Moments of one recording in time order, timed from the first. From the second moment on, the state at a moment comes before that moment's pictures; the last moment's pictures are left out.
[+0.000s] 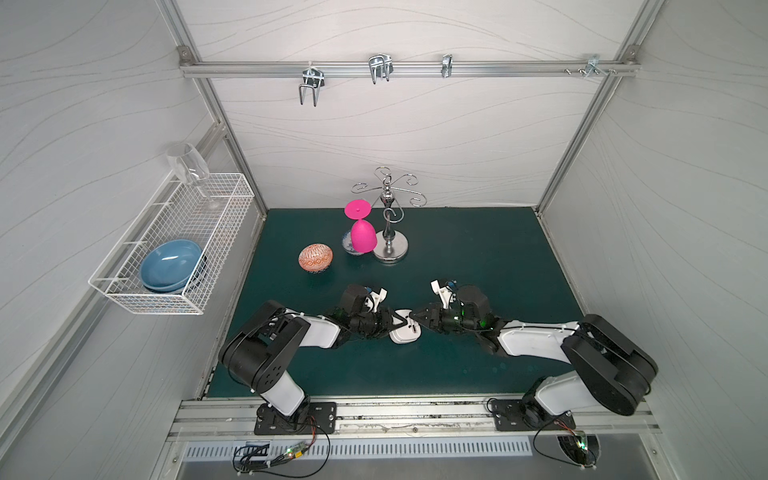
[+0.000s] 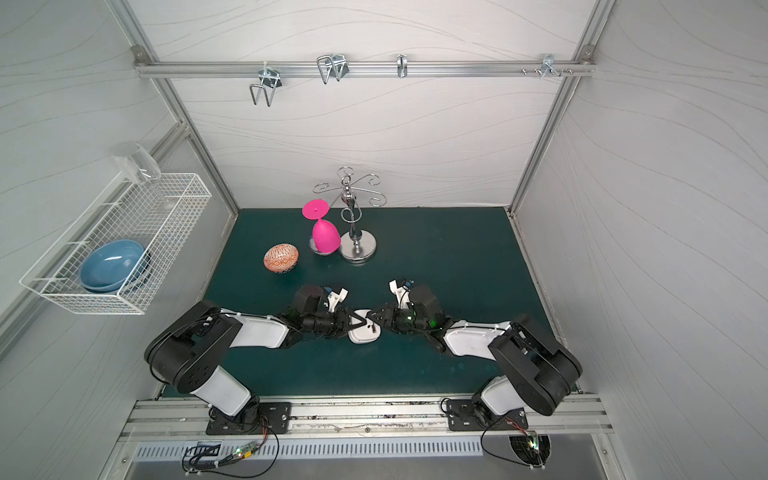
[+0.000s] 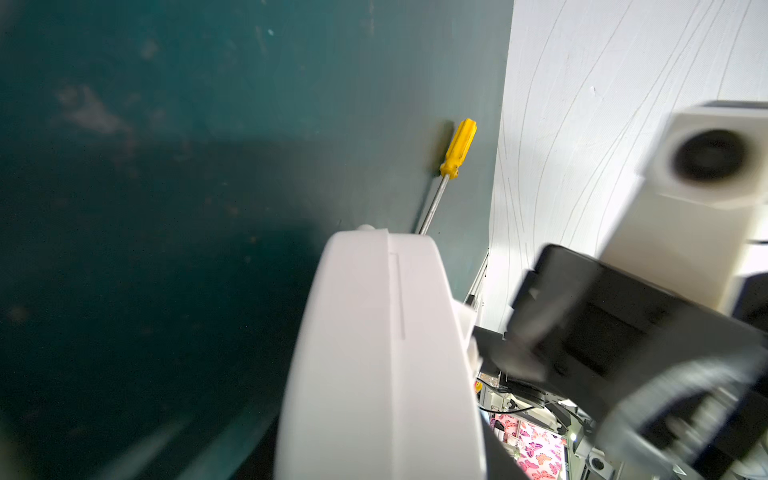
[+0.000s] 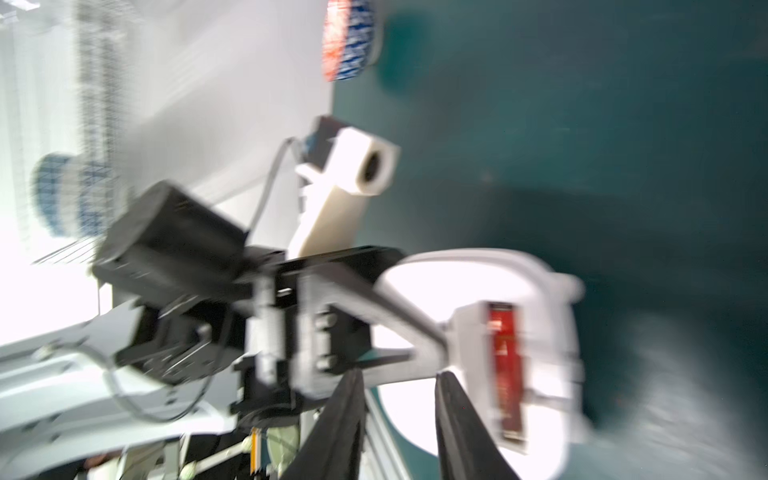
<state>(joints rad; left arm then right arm) -0.54 1.61 0.46 0.45 0.72 -0.97 0.76 1.43 0.44 0.58 -0.56 1.02</state>
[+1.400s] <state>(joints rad) -0.89 1.61 1.12 -0.78 -0.34 -0.47 0.59 1.02 0.52 -0.40 -0.18 0.54</state>
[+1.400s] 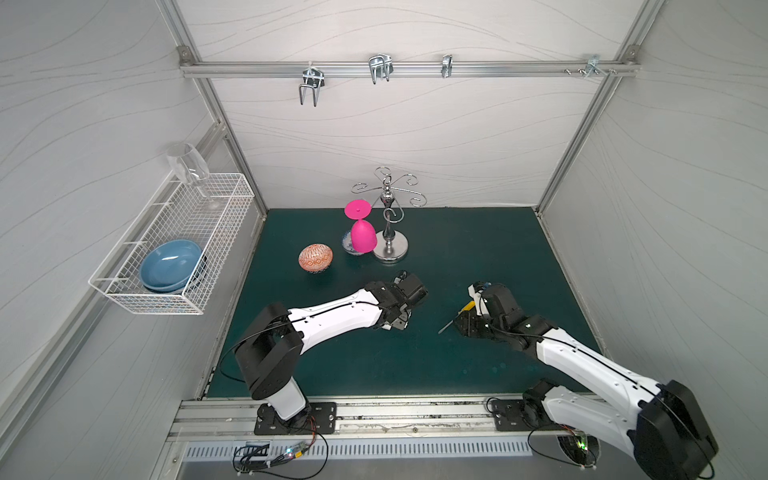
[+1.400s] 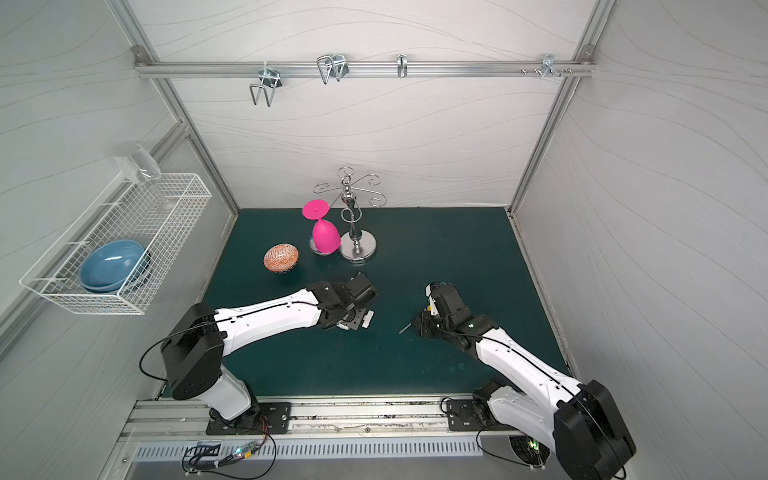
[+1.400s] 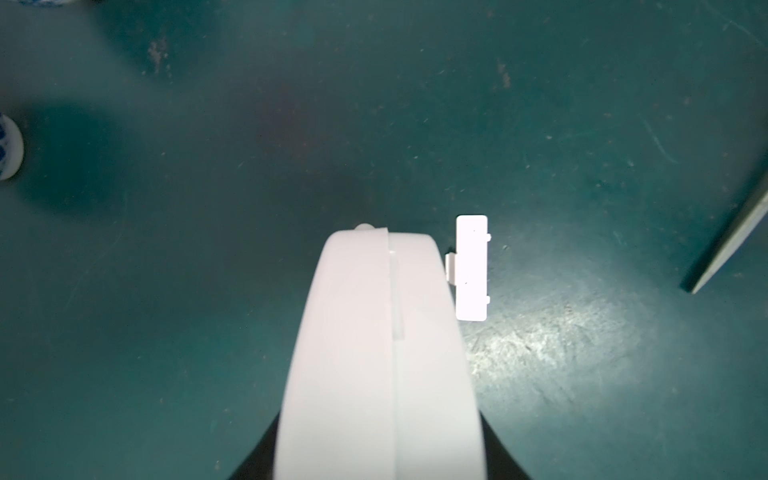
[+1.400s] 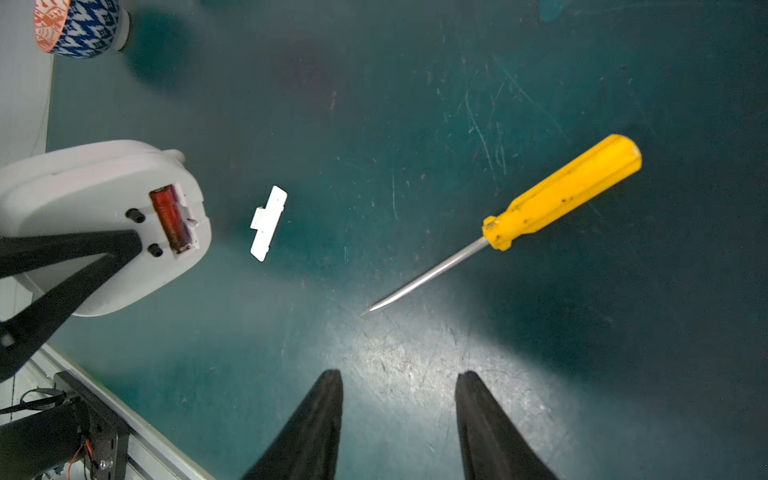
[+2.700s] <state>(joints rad) -0.31 1.48 0.61 -0.20 0.66 -0.68 0.60 1.12 0.53 -0.28 -0.49 0.52</state>
